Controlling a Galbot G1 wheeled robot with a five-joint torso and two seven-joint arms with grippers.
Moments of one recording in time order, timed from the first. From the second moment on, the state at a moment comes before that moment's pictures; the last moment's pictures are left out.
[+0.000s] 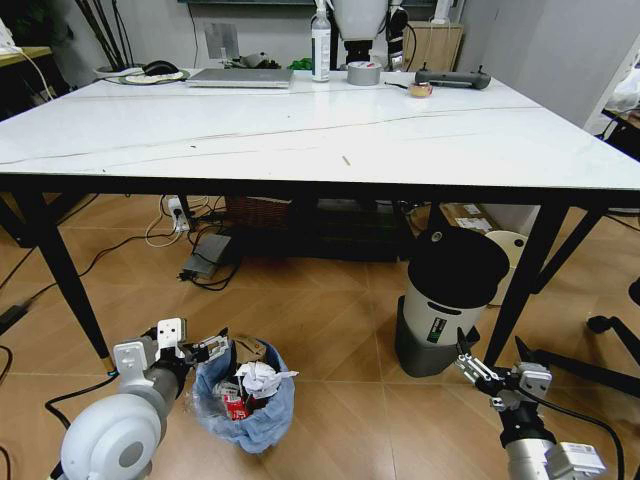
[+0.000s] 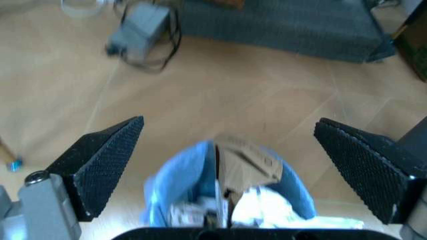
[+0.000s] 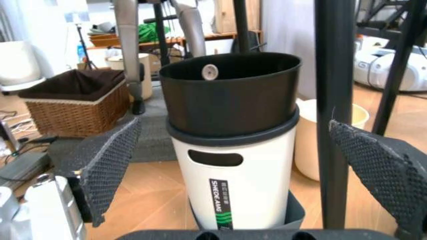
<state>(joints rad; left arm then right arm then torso) 1.54 -0.96 -0.54 -2.34 -0.87 0.61 -0.53 -1.88 1.43 0.66 2.27 0.28 0.07 0.09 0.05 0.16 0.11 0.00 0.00</state>
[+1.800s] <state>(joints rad) 1.88 -1.10 -0.79 -2.35 -0.33 0.12 -0.02 -1.90 1.47 0.63 2.35 0.24 0.02 0.16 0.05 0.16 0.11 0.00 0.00</state>
